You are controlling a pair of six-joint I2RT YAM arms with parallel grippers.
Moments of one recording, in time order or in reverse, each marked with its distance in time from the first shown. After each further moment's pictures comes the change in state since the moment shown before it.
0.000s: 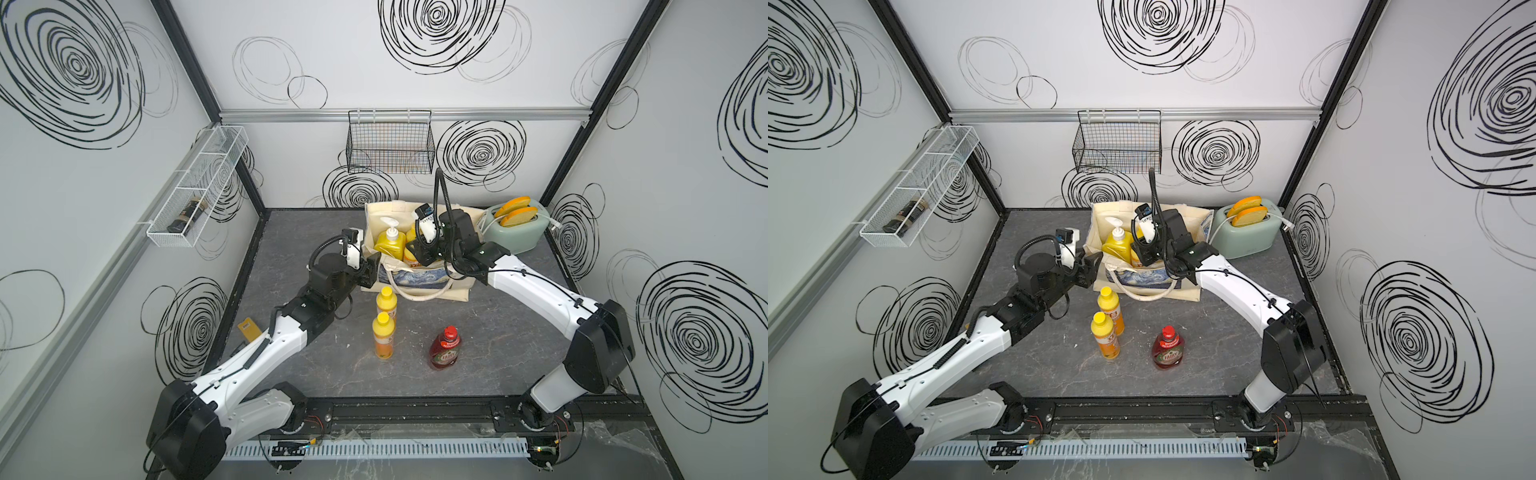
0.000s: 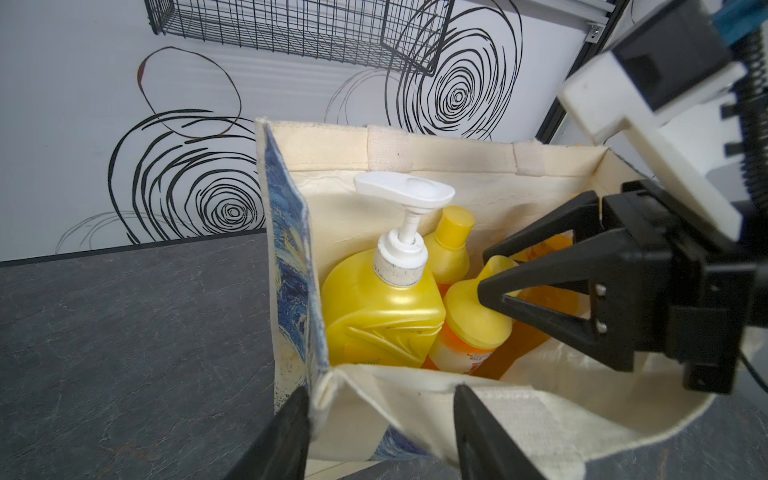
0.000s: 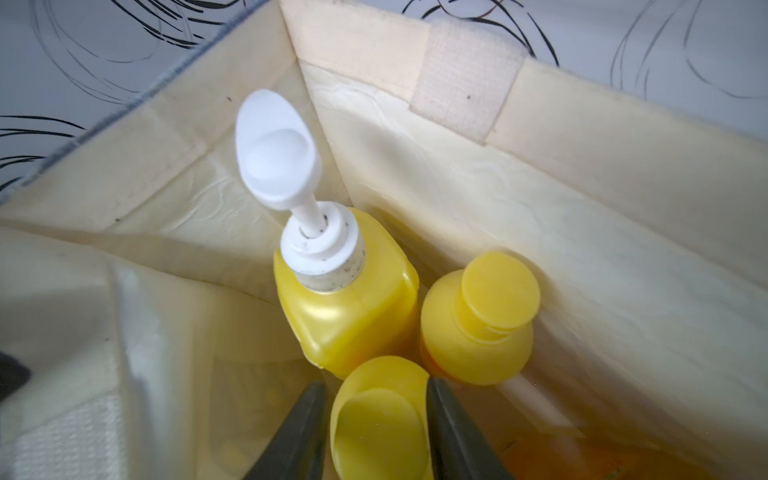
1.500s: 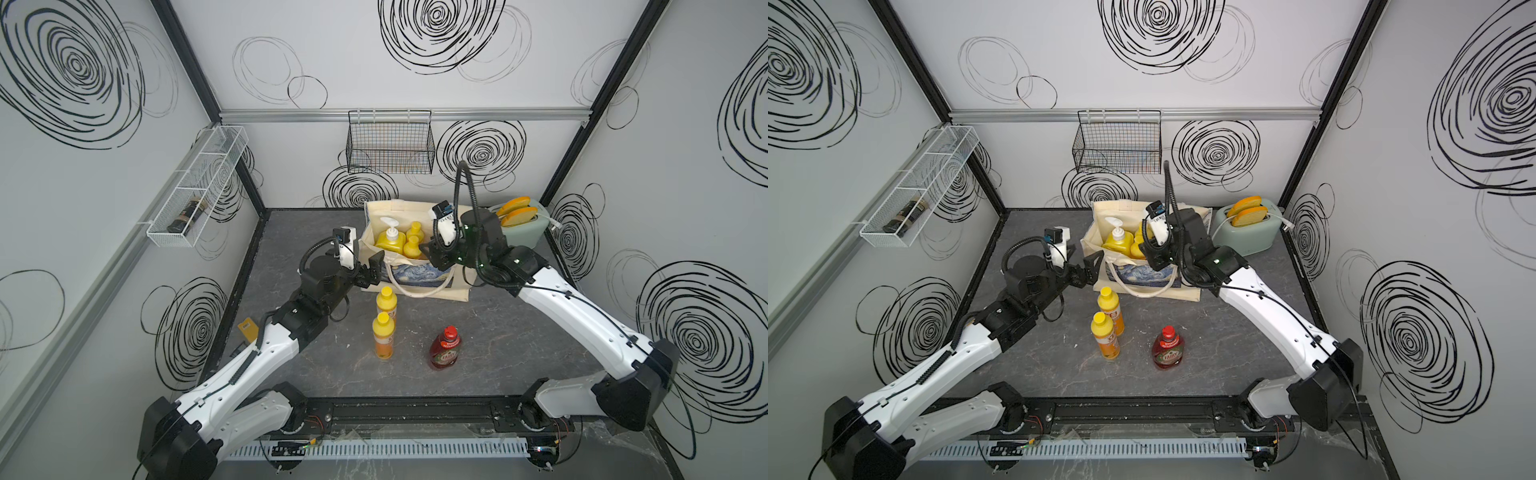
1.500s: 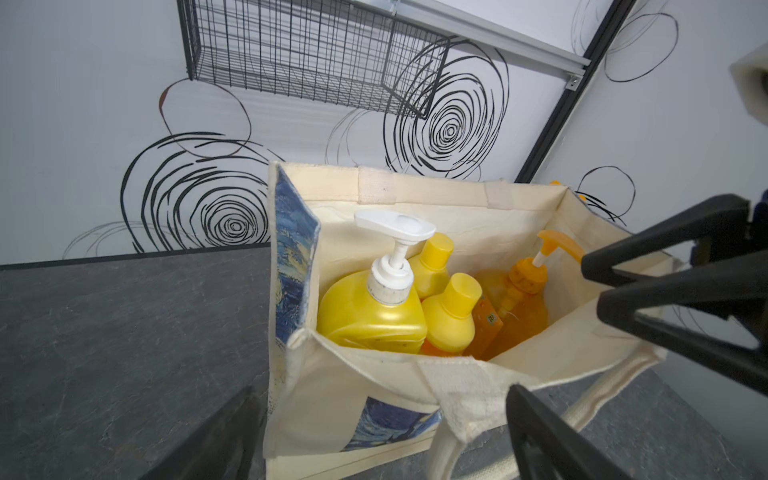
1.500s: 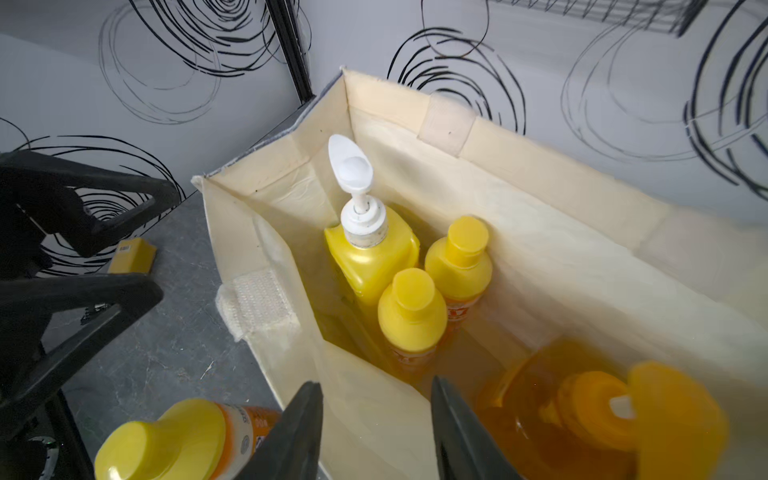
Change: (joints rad) left arm -0.012 -0.075 0.020 -0.061 -0.048 -0.068; right arm 0.072 -0.180 0.035 -0.249 0.121 0.002
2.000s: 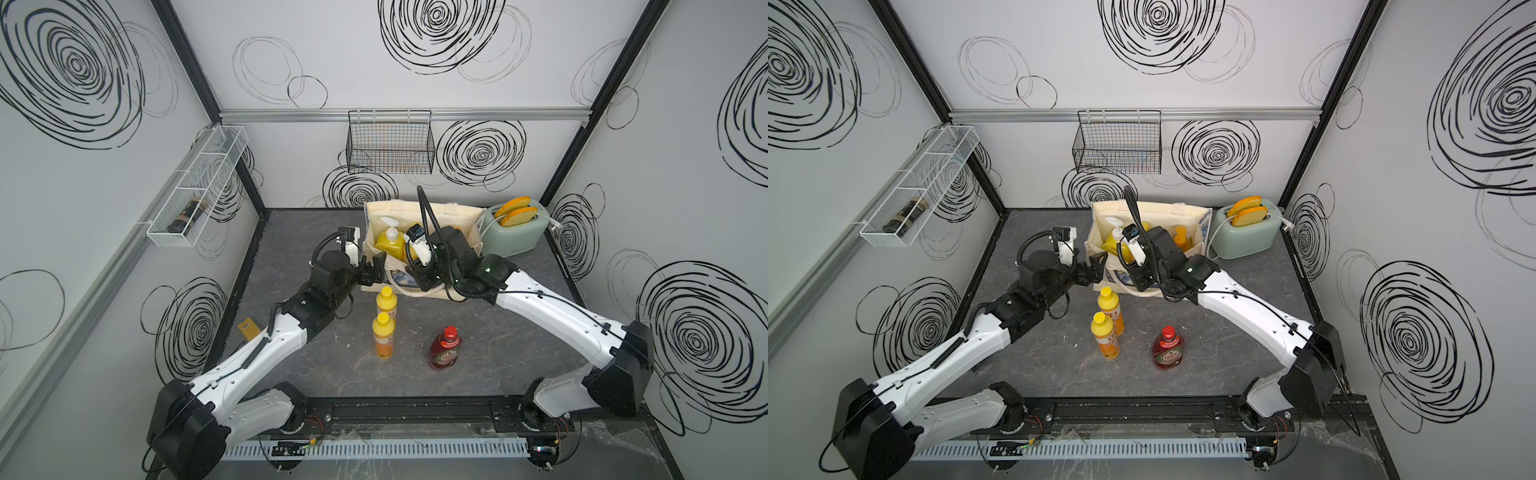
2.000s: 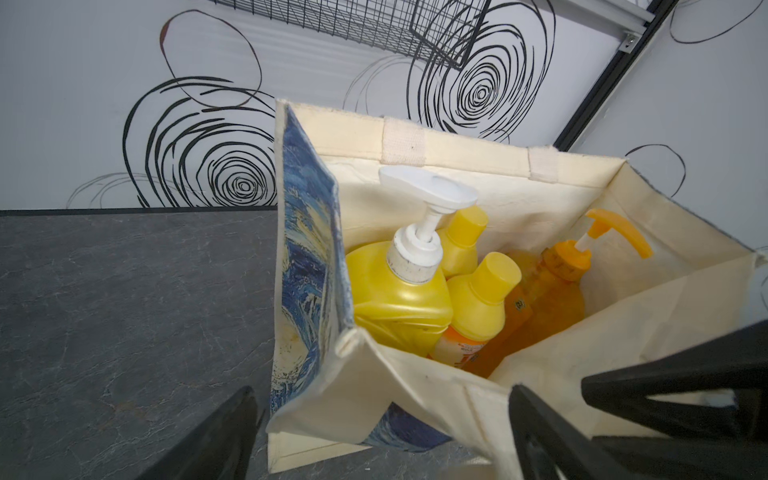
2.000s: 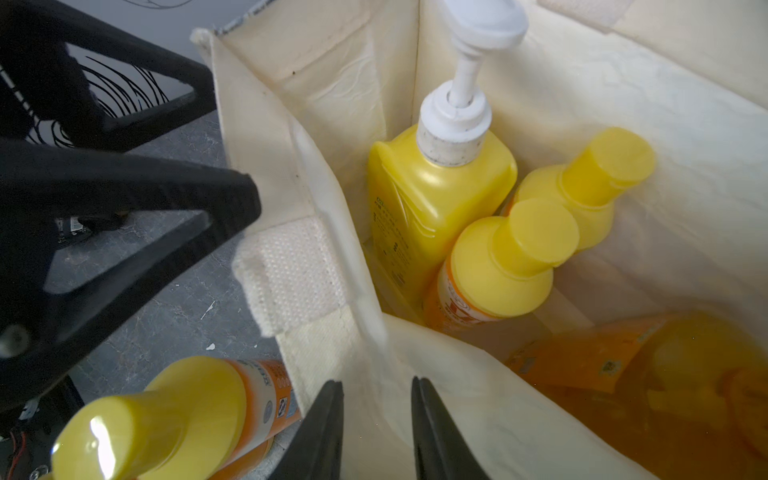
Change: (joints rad) left arm 0.000 0.091 0.030 -0.037 -0.015 -0.050; right arm 0.118 0.039 -0.052 -0.039 0.072 0.011
